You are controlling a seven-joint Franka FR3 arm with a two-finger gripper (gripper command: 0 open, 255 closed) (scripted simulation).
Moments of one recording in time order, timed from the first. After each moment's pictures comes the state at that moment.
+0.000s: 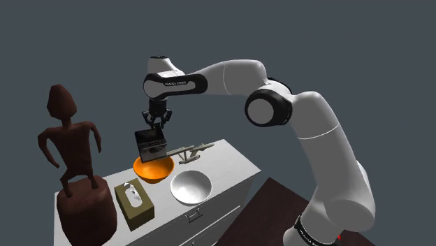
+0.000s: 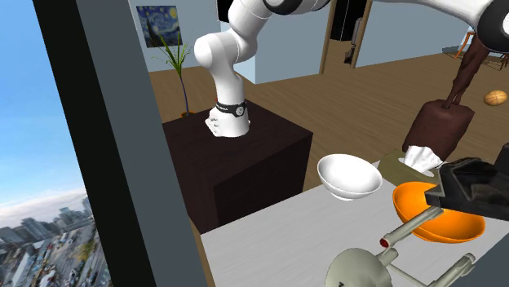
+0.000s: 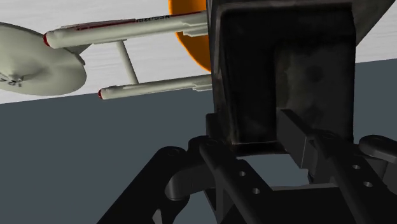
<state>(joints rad) 0.14 0.77 0.02 -1.13 -0.04 1.98 0.45</state>
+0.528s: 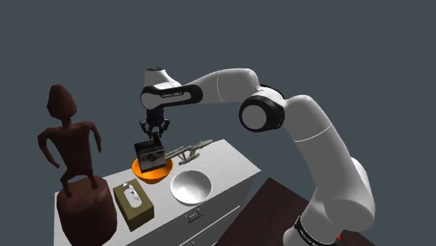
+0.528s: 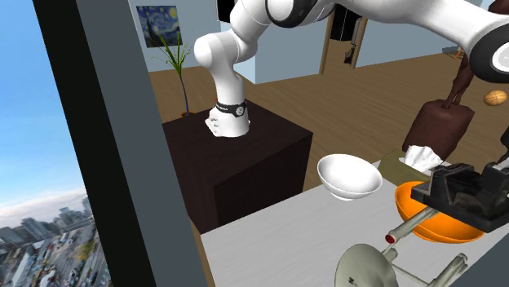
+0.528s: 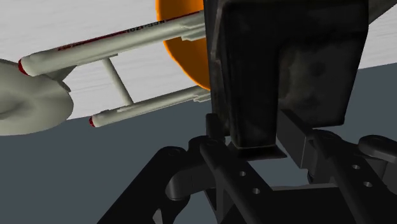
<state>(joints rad) 0.13 0.85 0.05 -1.10 -0.07 2.01 0.54</state>
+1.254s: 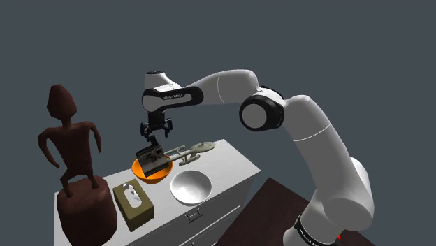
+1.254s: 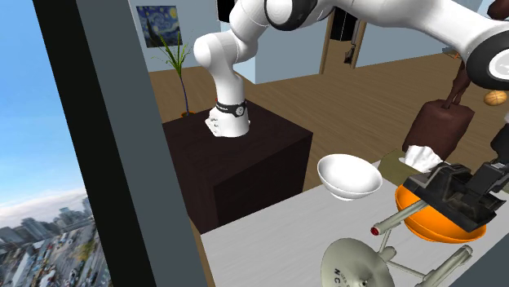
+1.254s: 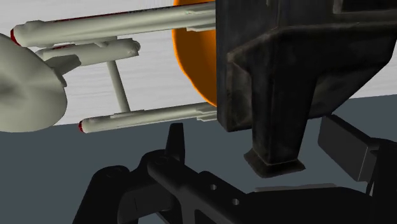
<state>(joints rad) 0.10 0.86 0.10 -1.11 -0.11 1.97 0.48</state>
